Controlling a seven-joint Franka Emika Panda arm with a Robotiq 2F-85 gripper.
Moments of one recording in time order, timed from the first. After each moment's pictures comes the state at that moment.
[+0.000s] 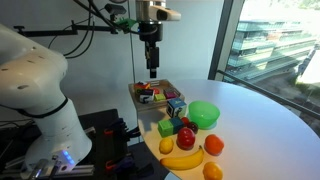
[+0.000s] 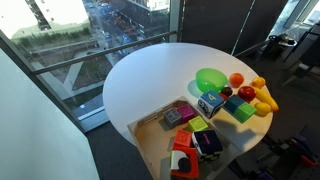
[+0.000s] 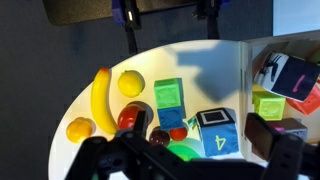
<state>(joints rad) -0.07 -0.70 0.00 -2.64 -0.01 1.91 0.12</state>
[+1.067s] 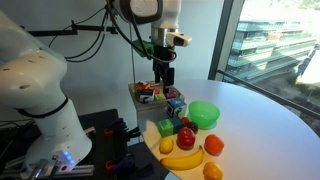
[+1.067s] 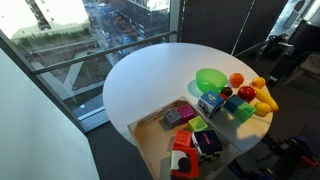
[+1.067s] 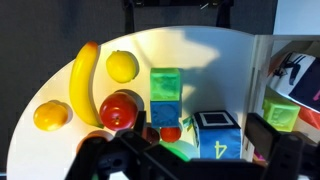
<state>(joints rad) -0.05 -0.49 -0.04 -2.65 -0.01 2.12 -0.04</state>
